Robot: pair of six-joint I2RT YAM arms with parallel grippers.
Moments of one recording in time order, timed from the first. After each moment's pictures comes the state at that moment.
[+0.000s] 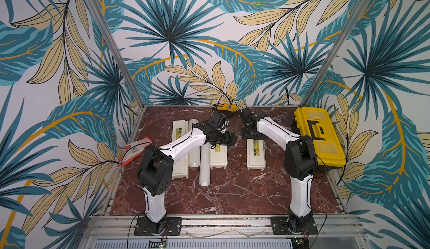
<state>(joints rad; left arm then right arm) -0.61 1.86 1.53 -0.60 0.25 -0.47 0.41 2.07 1.73 -1.00 0.42 0.49</state>
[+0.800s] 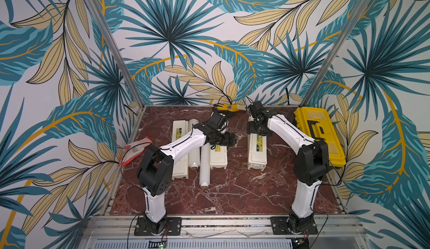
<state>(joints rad) -0.61 1.86 1.51 -0.59 0.25 -0.48 0.33 1.95 1.73 -1.01 0.29 0.48</state>
